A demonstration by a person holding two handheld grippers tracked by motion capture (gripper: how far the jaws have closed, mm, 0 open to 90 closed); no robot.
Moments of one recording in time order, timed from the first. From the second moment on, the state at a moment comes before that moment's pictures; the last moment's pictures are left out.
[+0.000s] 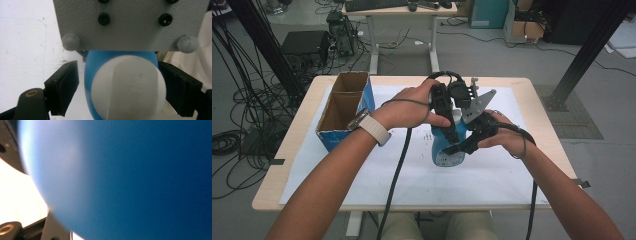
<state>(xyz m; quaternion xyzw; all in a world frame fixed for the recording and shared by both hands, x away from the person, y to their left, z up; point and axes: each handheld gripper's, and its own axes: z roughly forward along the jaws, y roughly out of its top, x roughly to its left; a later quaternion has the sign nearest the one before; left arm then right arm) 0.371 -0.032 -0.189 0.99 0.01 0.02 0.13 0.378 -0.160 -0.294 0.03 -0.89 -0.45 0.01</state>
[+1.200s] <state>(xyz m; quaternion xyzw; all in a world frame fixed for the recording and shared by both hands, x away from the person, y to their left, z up) 0.370 -0.033 -0.193 0.99 0.01 0.02 0.12 0.375 -0.161 -0.296 0.01 -0.90 -0.43 0.01</state>
